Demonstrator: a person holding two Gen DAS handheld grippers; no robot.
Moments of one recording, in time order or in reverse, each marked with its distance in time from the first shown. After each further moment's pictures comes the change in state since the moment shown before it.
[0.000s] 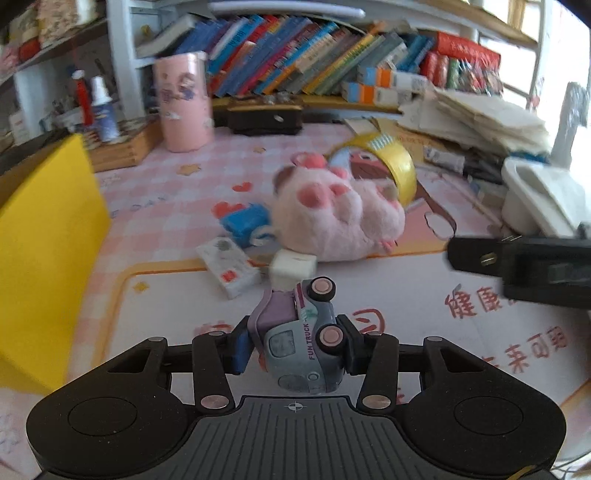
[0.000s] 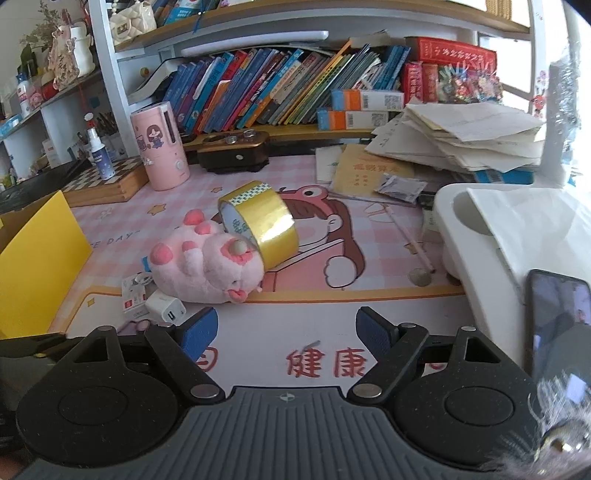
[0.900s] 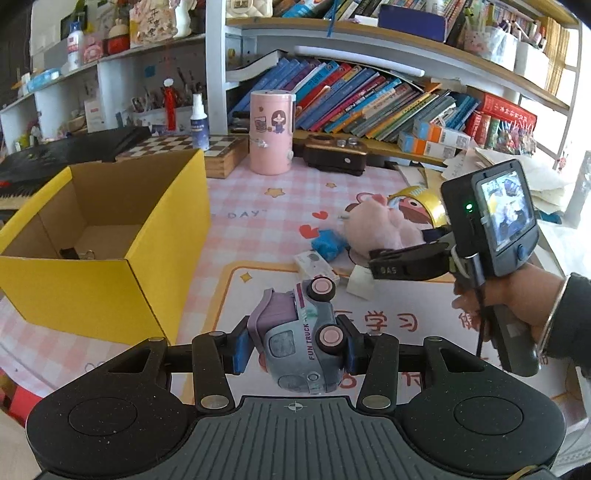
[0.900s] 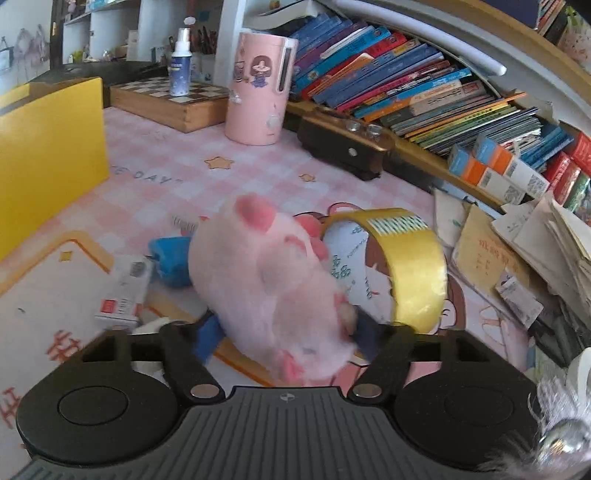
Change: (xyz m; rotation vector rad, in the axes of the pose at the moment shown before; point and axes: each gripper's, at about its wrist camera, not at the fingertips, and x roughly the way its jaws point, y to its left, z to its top) left arm -0.092 0.043 -0.017 -0.132 -0.078 0.099; right arm 0.125 0.072 0.030 -0.484 0.023 0.078
